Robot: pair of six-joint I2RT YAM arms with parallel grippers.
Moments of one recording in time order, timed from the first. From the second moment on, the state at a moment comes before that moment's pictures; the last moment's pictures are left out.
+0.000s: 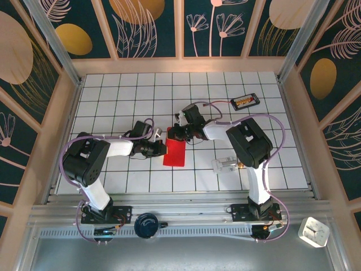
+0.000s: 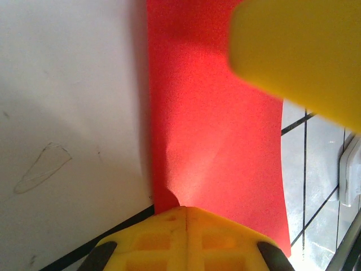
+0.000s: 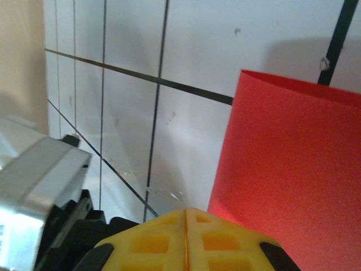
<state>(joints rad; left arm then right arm) -0.45 1.75 0.73 0.00 0.57 -0.55 0.66 2.05 1.20 0.04 -0.61 0.74</state>
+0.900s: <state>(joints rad) -0.45 1.75 0.72 0.01 0.56 -0.54 0.71 2.15 1.31 -0.07 -0.57 0.73</state>
